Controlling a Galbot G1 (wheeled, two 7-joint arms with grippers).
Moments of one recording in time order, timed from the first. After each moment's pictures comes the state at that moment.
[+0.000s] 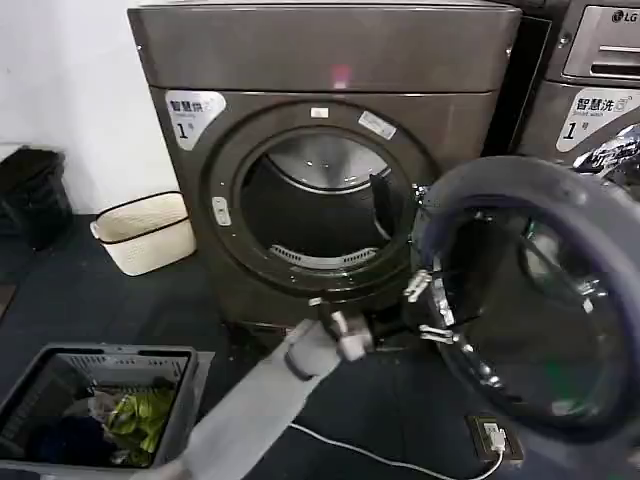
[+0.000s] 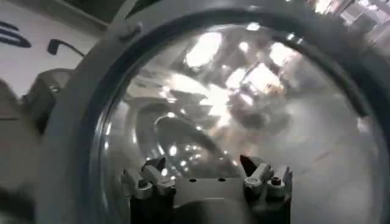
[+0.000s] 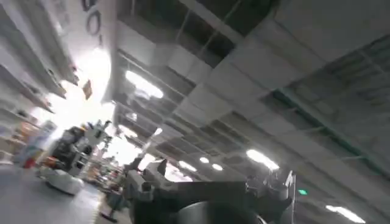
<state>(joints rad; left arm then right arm) 0.48 -1.44 0.26 -1.36 0.06 -0.51 0.43 -1.70 1.43 2.31 1.71 0.08 0.00 0.27</state>
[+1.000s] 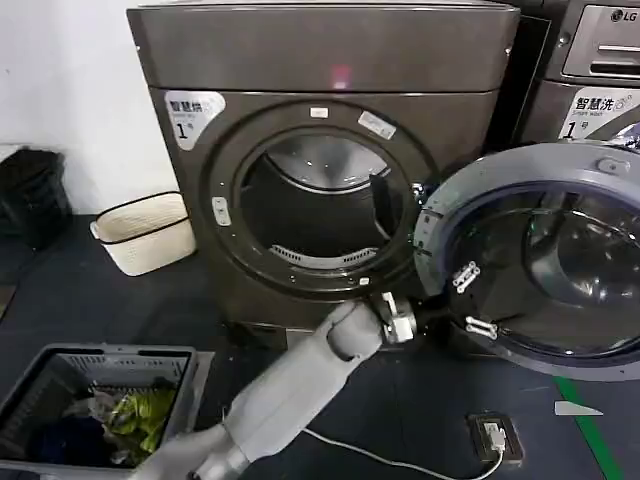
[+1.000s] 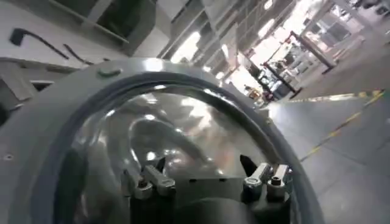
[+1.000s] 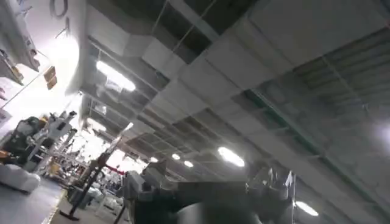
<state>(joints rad) 0.37 -1.52 0.35 -1.28 0.04 -0.44 0.46 -1.73 1.37 2.34 1.58 0.05 0.07 0.31</state>
